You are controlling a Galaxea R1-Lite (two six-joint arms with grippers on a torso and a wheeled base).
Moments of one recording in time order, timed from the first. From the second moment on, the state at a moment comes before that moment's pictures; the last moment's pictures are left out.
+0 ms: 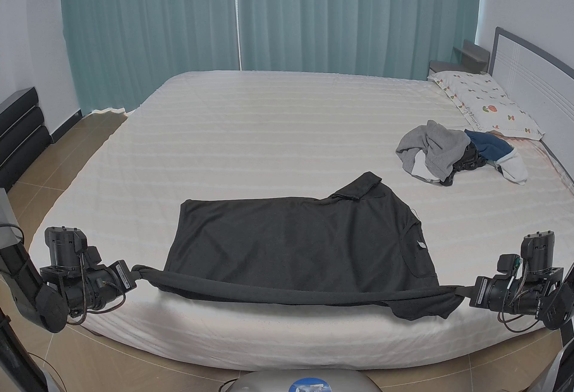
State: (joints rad) left arm 0.06 1.89 -0.22 -1.00 -0.21 -0.52; right arm 0.03 1.79 -0.11 -0.98 0.25 0.38
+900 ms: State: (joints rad) left arm 0.02 2.00 -0.37 -0.99 -0.20 -0.61; right arm 0.03 1.92 -0.31 -0.99 0.25 0.38
